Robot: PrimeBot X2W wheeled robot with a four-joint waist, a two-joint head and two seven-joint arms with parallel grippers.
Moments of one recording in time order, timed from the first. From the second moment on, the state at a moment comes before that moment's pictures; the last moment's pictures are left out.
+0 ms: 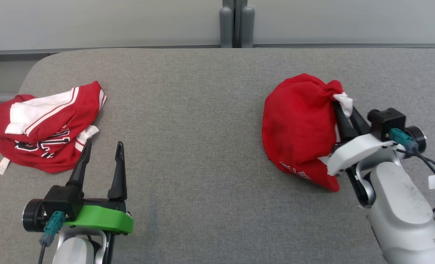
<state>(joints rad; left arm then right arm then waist) -0.15 0.07 -0.04 0.20 -0.17 -0.12 -0.26 -0.49 -0.17 0.14 0.57 0.18 0.13 -0.26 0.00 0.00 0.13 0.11</state>
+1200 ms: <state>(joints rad) -0.13 0.05 -0.04 0.21 -0.19 -0.12 -0.26 -0.47 -0.10 0.51 0.54 0.29 0.13 -0.26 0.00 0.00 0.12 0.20</state>
